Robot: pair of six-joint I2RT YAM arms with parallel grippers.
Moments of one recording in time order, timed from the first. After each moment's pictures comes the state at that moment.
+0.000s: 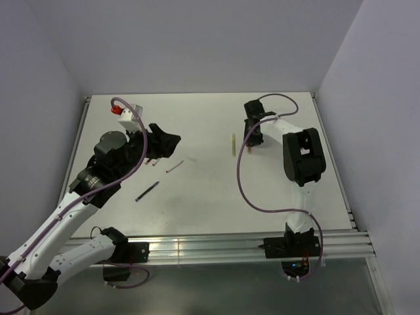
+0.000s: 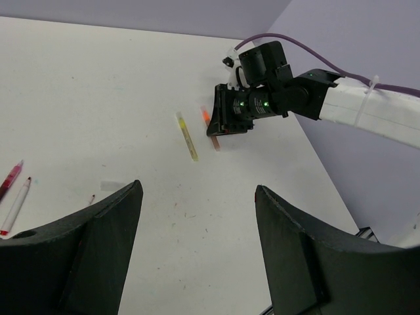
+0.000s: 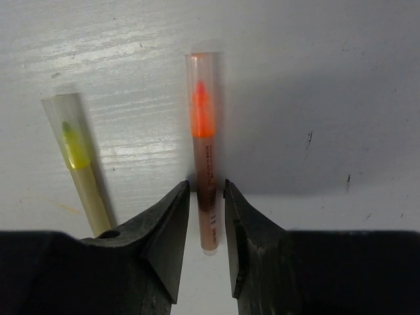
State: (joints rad) left arm -0.62 0.88 1.01 -0.27 -0.05 -0.52; right arm 0.25 2.06 1.47 -0.53 0.14 0.38
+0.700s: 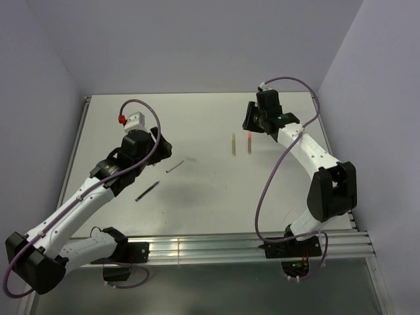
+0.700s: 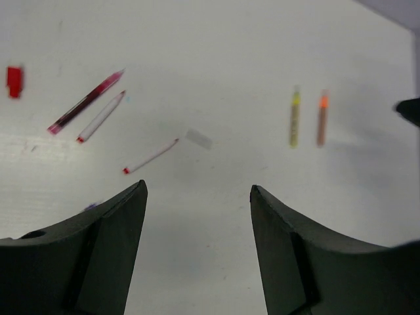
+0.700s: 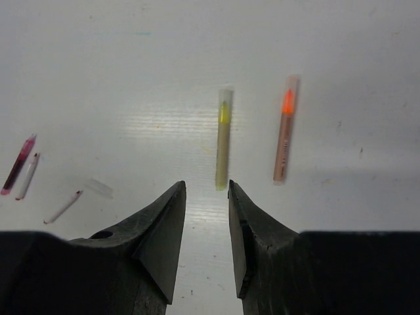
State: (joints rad) left arm -0.60 1.03 0.98 -0.44 -0.32 -0.72; right arm 0.29 1.60 1.33 -0.45 0.04 0.41
